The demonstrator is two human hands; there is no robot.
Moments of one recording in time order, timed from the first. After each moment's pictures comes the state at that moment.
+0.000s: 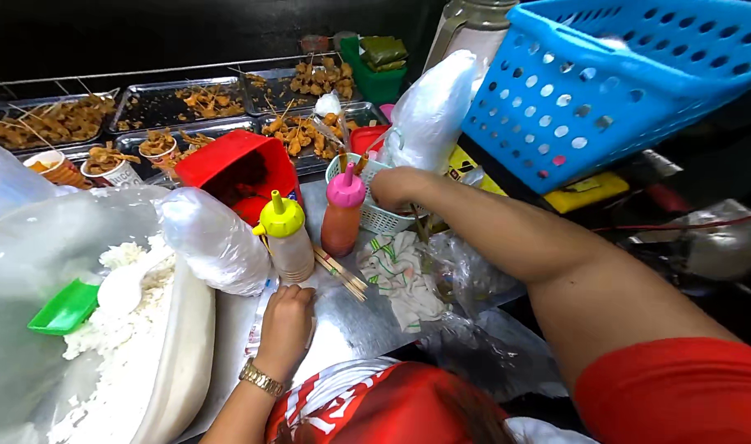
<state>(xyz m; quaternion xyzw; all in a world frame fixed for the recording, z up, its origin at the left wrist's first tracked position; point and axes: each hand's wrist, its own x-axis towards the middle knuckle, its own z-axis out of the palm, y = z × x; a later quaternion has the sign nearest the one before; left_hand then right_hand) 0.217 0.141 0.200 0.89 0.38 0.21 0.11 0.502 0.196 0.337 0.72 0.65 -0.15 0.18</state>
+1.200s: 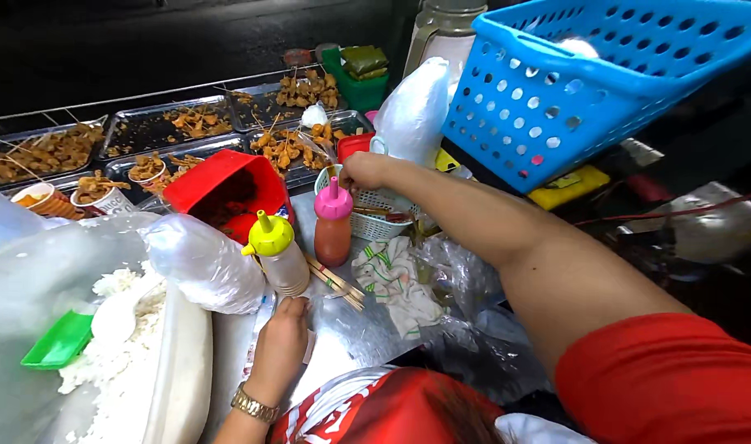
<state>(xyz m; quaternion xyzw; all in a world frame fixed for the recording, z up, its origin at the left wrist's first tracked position) 0.216 0.141 0.210 0.89 0.39 0.20 0.16 0.536 0.247 0.327 0.63 0.77 -0.08 0.07</state>
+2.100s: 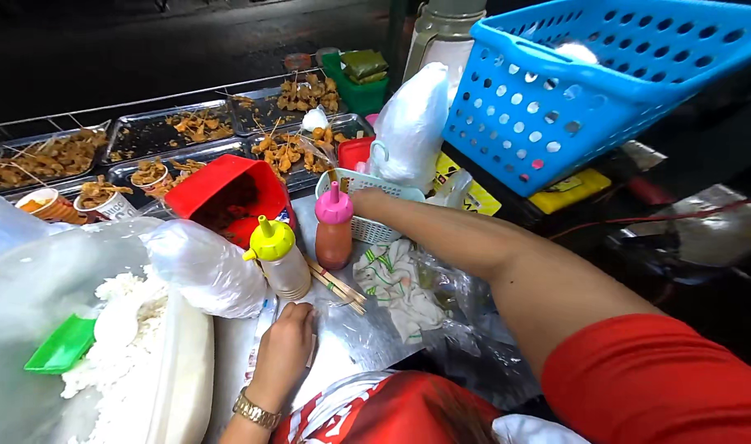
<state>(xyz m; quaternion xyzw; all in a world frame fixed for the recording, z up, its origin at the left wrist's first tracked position) 0.214 0.140 0.209 0.89 0.39 0.18 0.17 0.510 0.228 0.265 0.76 0.64 -0.14 0.06</state>
